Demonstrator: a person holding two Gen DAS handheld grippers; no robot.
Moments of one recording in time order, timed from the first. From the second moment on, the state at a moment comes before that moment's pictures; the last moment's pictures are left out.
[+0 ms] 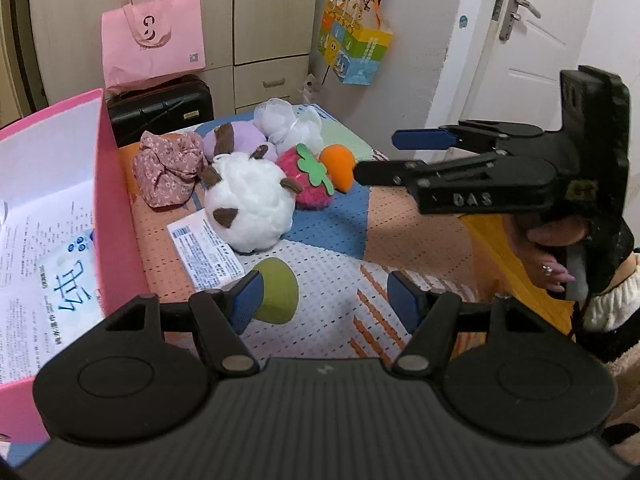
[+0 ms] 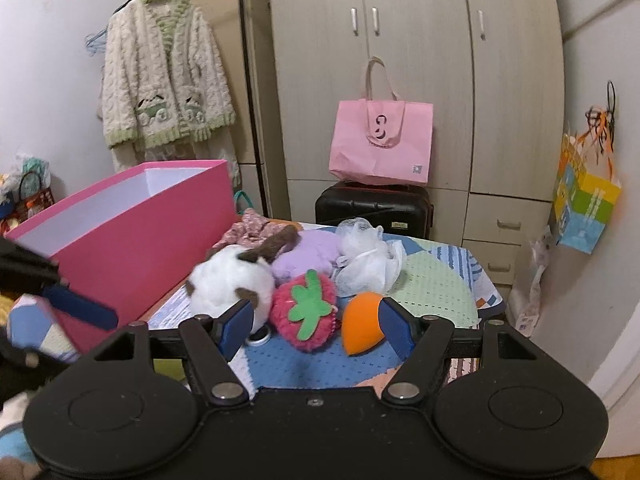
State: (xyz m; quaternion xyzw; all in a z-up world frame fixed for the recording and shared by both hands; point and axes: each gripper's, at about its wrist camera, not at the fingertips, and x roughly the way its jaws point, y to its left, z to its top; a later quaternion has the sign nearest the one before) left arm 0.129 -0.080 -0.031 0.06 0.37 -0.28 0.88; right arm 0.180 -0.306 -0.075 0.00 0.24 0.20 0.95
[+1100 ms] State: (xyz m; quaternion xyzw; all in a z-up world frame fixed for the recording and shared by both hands) left arm 0.149 -0.093 -0.087 0.07 0.37 -0.17 0.91; right arm 0.233 -0.318 -0.120 0.07 0.28 0.17 0.94
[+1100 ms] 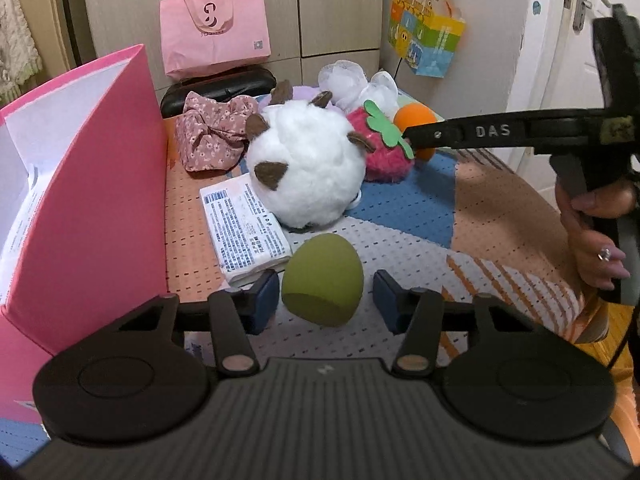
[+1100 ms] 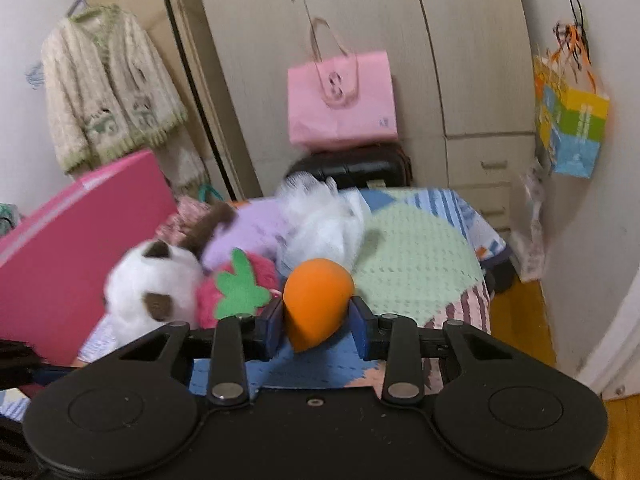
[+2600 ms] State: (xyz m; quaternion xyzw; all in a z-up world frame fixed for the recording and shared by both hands) left arm 0.141 -0.072 -0.085 0.01 0.38 -0.20 0.91; right arm 0.197 -0.330 -0.121 0.12 0.31 0.14 0.93
